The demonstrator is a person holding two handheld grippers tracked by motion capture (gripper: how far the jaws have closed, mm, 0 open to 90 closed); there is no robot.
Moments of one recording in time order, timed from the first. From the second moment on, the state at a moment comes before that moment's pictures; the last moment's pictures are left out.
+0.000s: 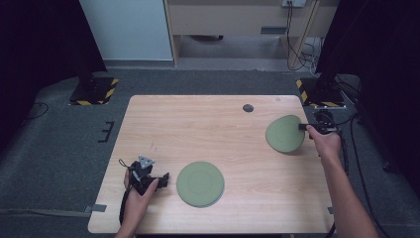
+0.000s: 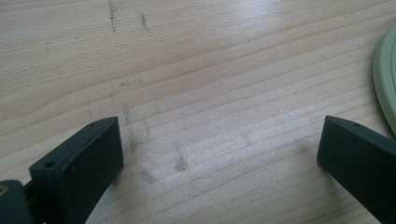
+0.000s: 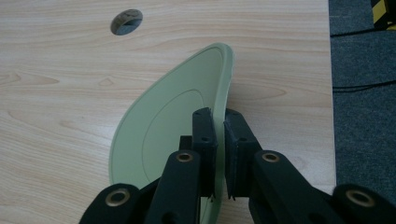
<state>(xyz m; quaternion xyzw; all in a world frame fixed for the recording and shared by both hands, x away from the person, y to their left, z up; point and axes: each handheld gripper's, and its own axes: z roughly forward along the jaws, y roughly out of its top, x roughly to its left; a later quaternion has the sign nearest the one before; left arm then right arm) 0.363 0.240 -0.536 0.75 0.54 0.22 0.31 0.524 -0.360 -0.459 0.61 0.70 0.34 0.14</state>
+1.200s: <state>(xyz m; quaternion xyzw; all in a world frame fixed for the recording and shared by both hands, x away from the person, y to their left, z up) 0.364 0.240 -0.536 0.76 0.54 0.22 0.31 0.510 -0.363 -0.498 0.62 0.71 0.31 0.10</state>
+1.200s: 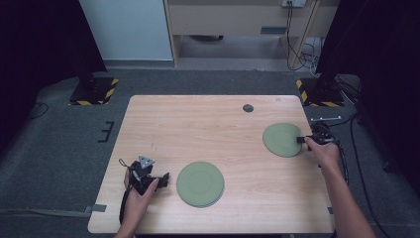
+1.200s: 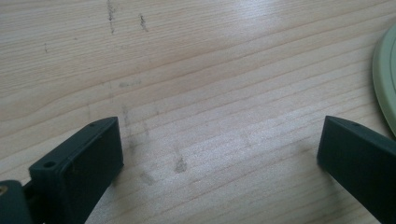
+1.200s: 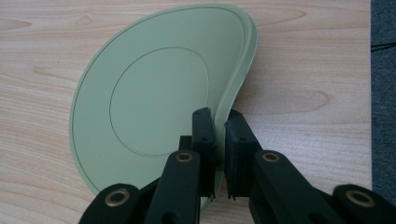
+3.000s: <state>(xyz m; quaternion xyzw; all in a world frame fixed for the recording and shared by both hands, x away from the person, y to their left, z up) 0.364 0.240 -0.536 0.76 0.54 0.22 0.31 0.511 -0.366 -0.518 0.63 0.69 0.32 0.13</state>
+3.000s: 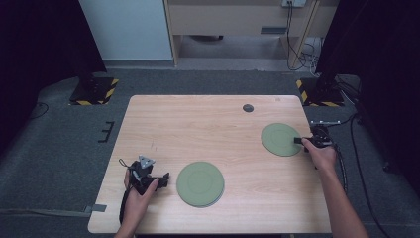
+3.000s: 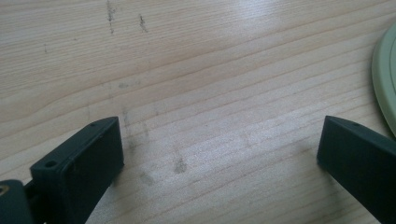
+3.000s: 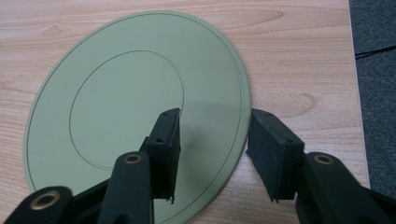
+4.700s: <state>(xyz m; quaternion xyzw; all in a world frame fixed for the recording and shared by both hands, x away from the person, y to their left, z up) 0.364 0.240 -0.536 0.76 0.54 0.22 0.31 0.513 -0.342 -0.492 0.59 0.69 0.38 0.14</state>
